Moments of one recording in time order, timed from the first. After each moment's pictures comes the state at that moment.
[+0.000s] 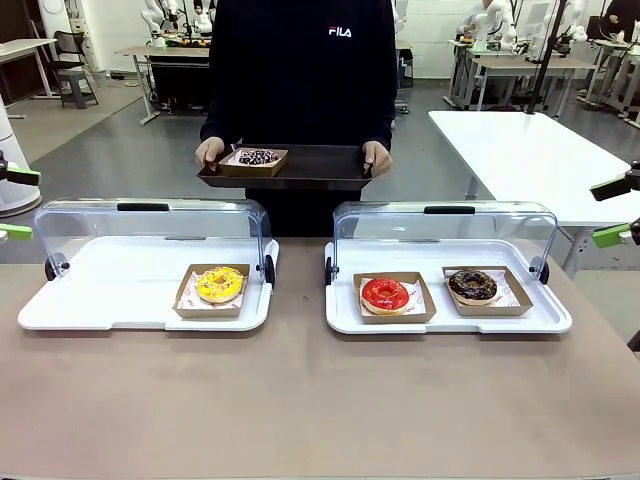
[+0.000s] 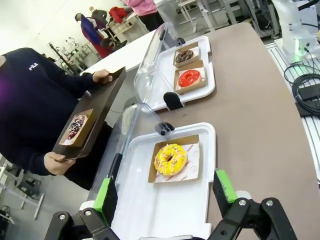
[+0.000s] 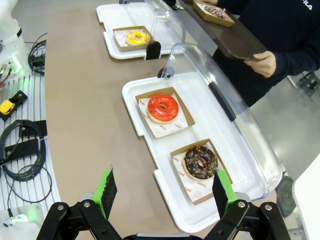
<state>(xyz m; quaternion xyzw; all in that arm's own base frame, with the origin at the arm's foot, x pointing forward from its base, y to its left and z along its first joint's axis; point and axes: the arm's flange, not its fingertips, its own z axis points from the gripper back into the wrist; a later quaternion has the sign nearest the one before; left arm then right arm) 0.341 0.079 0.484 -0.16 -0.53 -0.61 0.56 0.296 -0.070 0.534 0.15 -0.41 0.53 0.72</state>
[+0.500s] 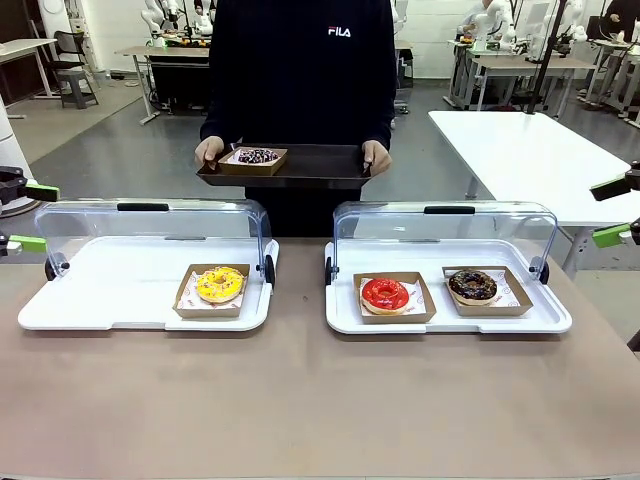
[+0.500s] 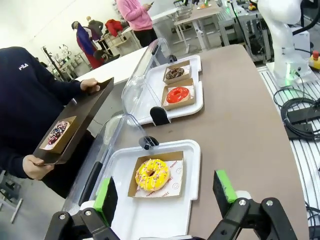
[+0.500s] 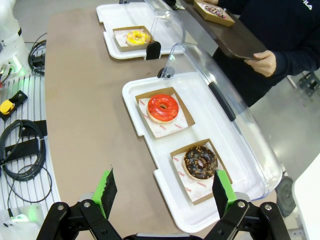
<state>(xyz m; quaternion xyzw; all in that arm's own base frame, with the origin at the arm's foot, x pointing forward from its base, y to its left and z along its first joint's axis) 0.344 0.075 0.458 -0.23 -0.53 -0.59 0.56 0.296 -0.070 0.535 0.15 -0.41 0.53 0.72</state>
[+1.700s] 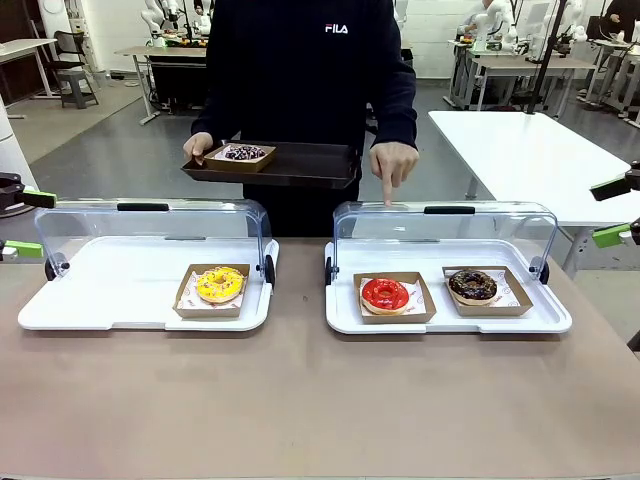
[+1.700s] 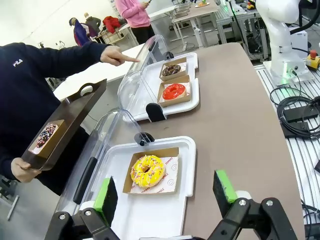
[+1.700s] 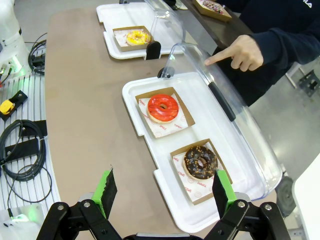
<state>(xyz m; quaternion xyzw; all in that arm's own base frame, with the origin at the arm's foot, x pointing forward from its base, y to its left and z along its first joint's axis) 0.342 0.076 0.457 -0.24 -0.52 -0.59 0.57 0.296 -0.070 0.535 0.15 -0.41 0.53 0.72</state>
